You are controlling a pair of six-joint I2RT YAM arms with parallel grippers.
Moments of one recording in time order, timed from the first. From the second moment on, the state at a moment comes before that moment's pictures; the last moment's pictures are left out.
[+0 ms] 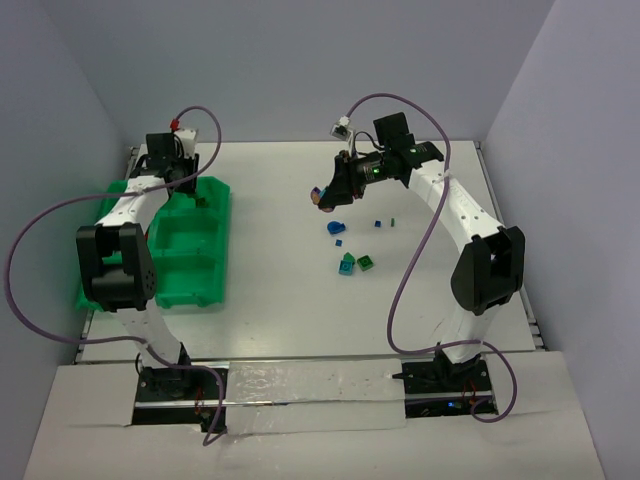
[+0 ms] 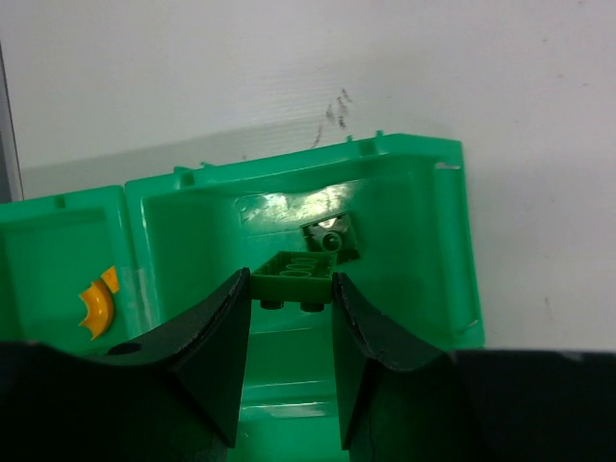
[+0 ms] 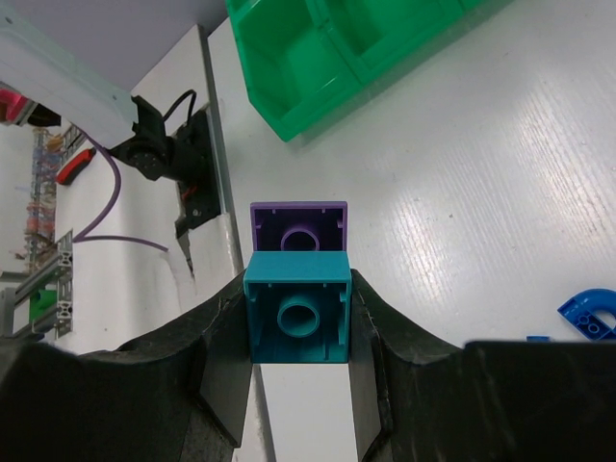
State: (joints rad) left arm 0.01 1.83 1.43 -0.32 0.01 0.19; right arm 0.34 1.77 1.68 -0.73 -1.05 -0.11
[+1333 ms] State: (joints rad) left arm -0.19 1.37 1.13 -0.04 1.17 -0.37; right arm 0.51 1.71 1.60 -0.42 -1.15 0.10
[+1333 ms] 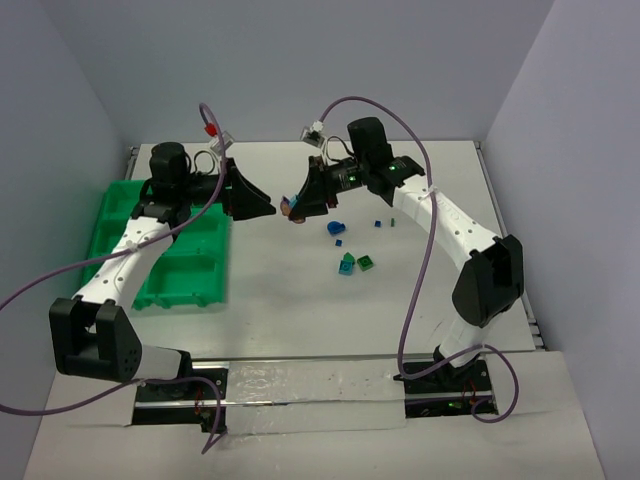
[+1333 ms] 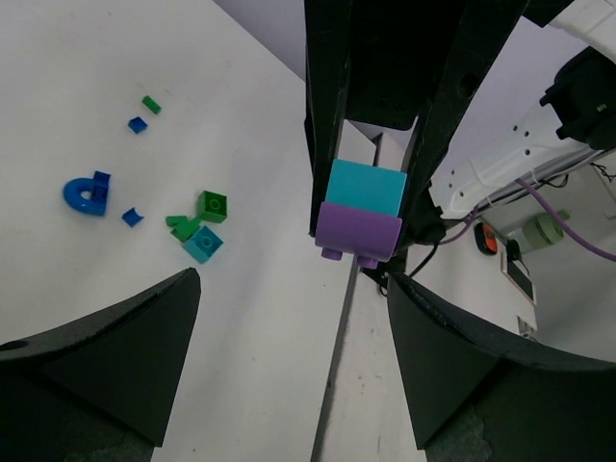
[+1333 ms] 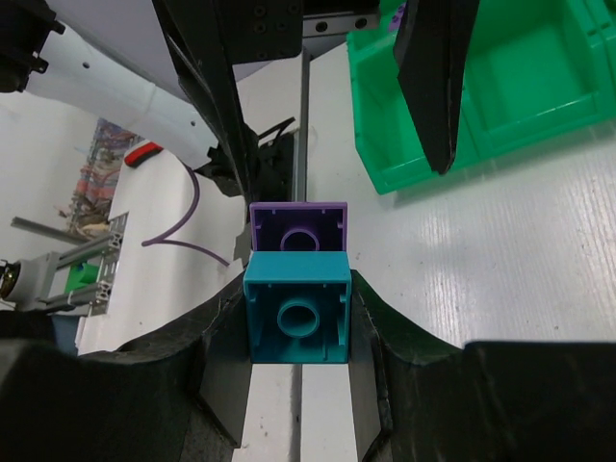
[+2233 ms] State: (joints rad) left arm -0.26 1.37 1.11 0.14 1.24 -0.52; right arm 0.54 1.71 1.60 -0.44 -1.17 0.06
